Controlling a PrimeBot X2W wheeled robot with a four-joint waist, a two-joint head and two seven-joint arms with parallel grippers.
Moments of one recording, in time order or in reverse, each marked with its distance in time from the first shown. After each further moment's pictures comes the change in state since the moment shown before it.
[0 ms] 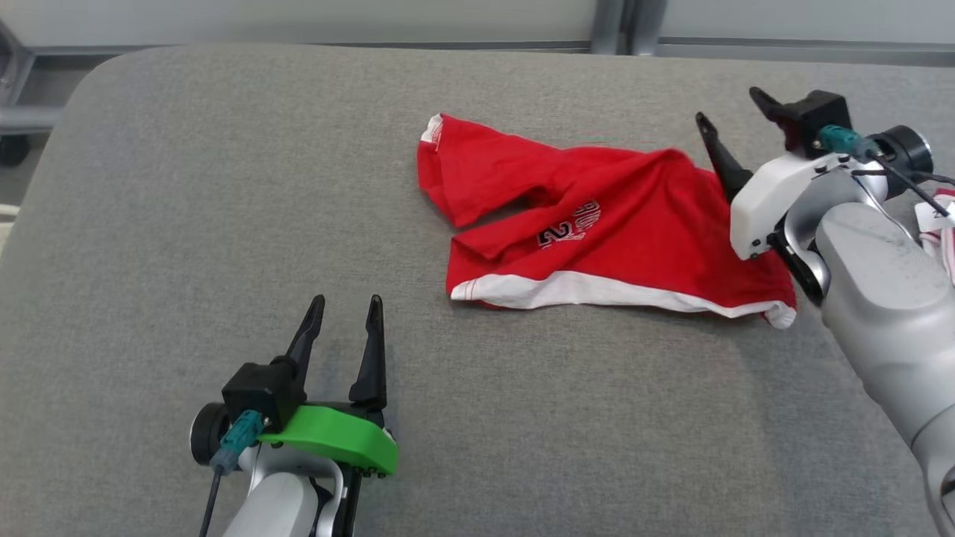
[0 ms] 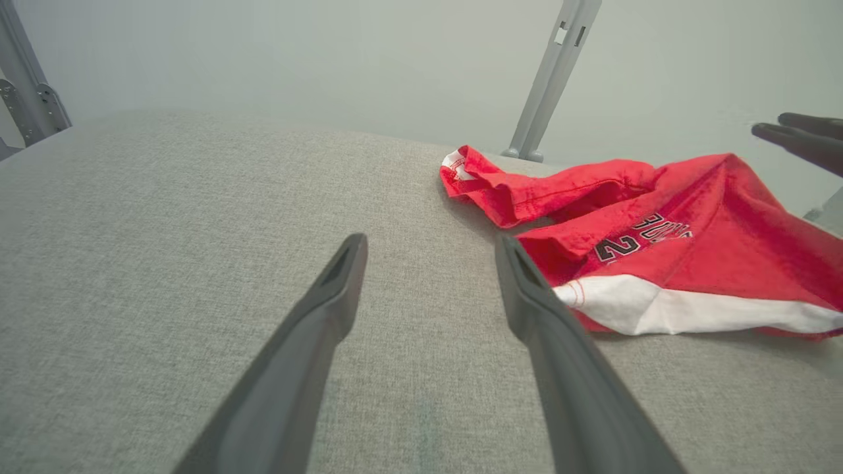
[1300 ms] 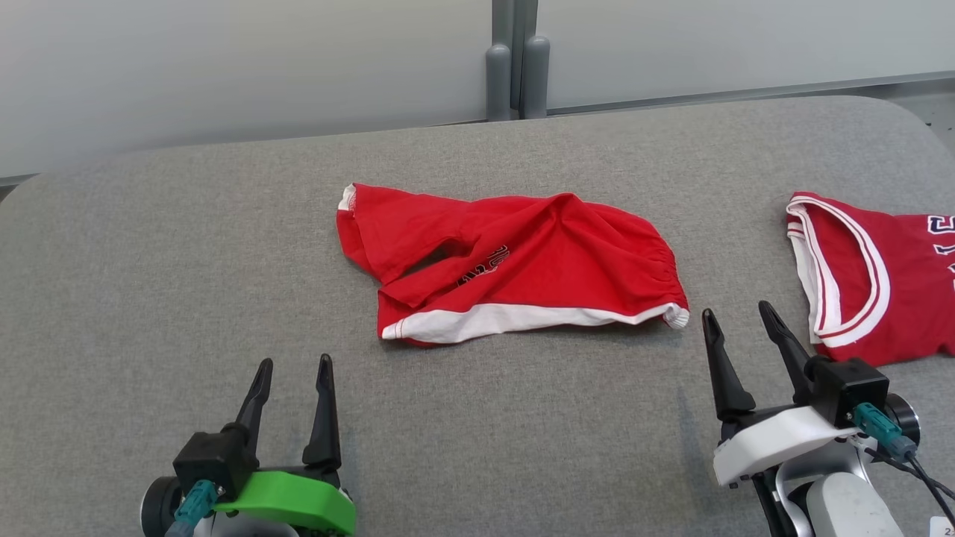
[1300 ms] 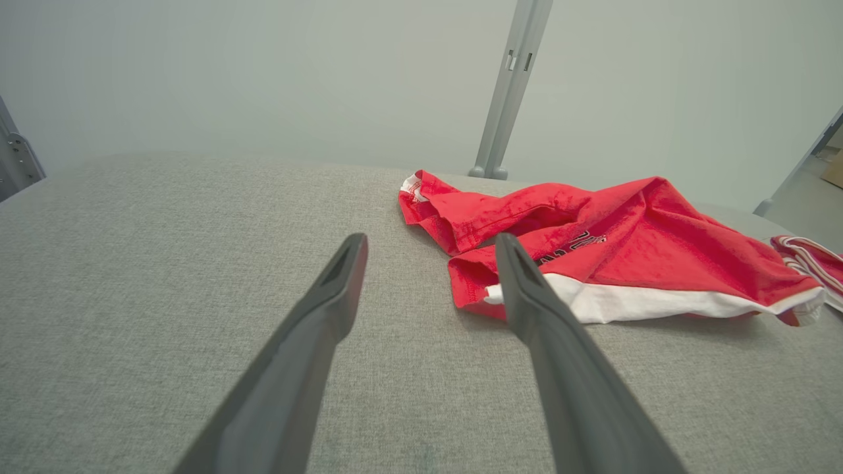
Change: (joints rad) left arm 0.177 0.080 0.049 -0.125 -0.009 0.059 0.006; right arm 0.866 0.260 -0.548 -0.804 -0.234 0.000 0.049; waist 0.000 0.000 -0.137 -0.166
